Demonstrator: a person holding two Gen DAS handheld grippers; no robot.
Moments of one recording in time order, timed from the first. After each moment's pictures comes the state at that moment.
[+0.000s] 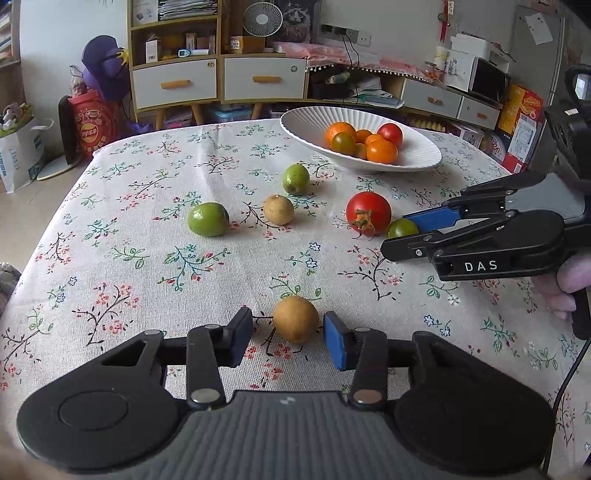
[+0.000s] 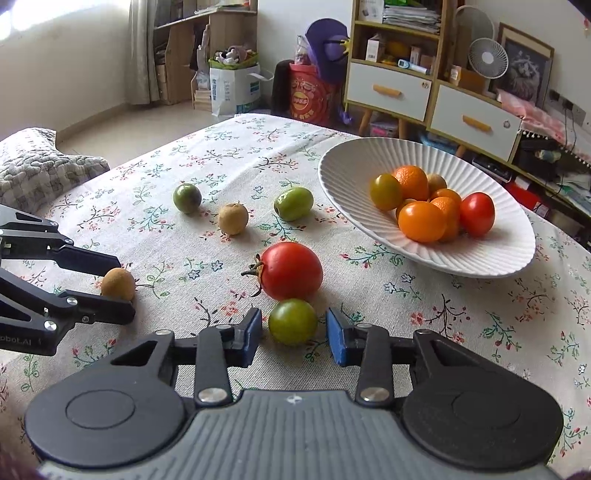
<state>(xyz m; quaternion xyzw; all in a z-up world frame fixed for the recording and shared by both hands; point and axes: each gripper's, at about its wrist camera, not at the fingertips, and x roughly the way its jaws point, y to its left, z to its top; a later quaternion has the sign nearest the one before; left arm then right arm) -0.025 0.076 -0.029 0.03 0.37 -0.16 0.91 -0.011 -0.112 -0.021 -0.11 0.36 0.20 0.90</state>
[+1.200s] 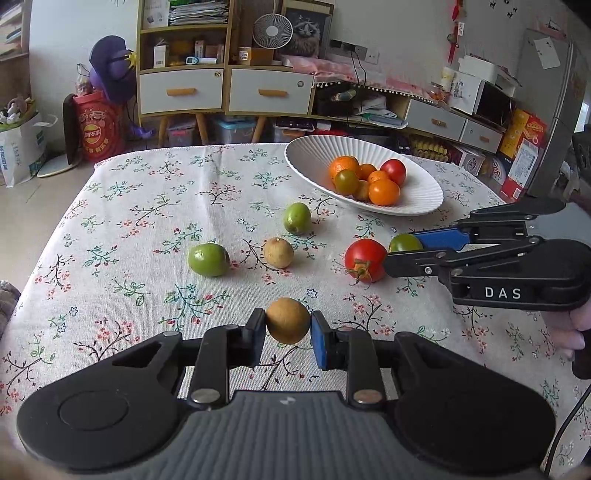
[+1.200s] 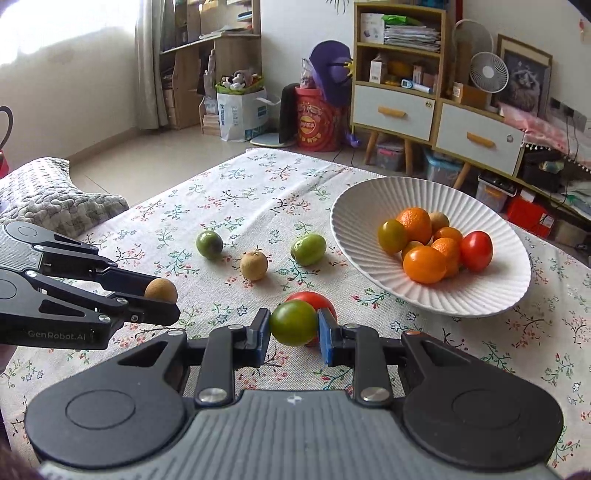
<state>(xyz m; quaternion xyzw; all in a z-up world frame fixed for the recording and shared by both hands) -0.007 0.075 -0.003 0.00 0.36 -0.15 0.92 -0.010 -0.113 0.009 -0.09 0.33 0.21 0.91</state>
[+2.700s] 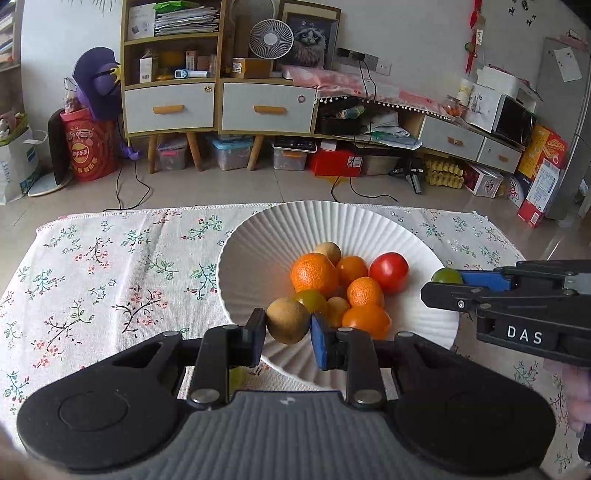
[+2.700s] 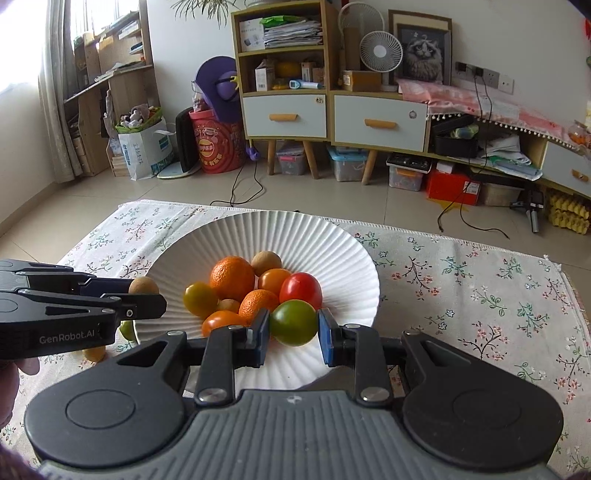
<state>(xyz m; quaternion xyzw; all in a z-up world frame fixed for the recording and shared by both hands) 0.106 -0.006 0.018 -0.01 0.36 -0.13 0.93 0.064 -0.205 0.021 -0.01 0.34 0.09 0.94</state>
